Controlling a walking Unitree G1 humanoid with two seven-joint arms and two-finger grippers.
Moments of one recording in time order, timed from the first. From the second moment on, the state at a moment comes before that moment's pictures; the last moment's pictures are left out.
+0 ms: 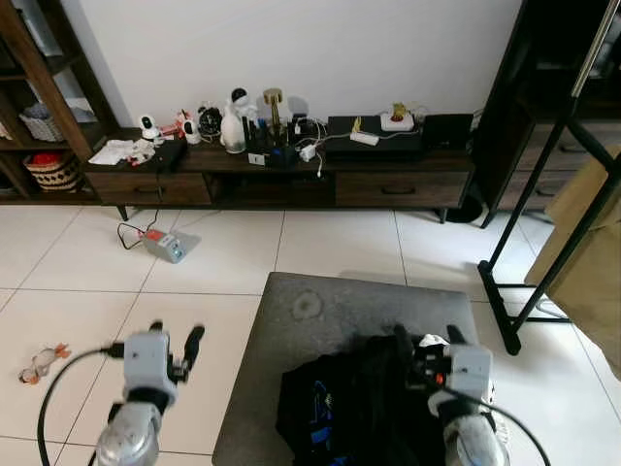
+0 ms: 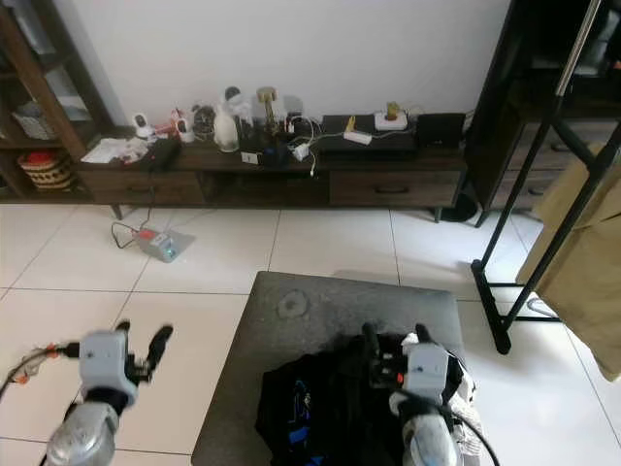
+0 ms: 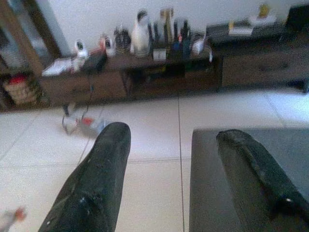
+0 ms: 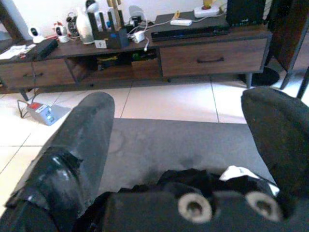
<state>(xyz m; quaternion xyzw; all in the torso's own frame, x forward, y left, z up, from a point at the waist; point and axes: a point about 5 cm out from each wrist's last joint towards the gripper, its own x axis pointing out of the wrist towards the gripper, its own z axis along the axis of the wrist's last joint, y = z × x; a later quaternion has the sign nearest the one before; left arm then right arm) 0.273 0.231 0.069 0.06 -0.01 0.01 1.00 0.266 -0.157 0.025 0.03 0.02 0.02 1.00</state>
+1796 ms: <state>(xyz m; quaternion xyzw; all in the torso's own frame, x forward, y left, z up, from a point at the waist) 0.275 0.219 0.090 0.06 0.00 0.00 1.00 0.298 -0.159 0.031 0.04 0.06 -0.02 1.00</state>
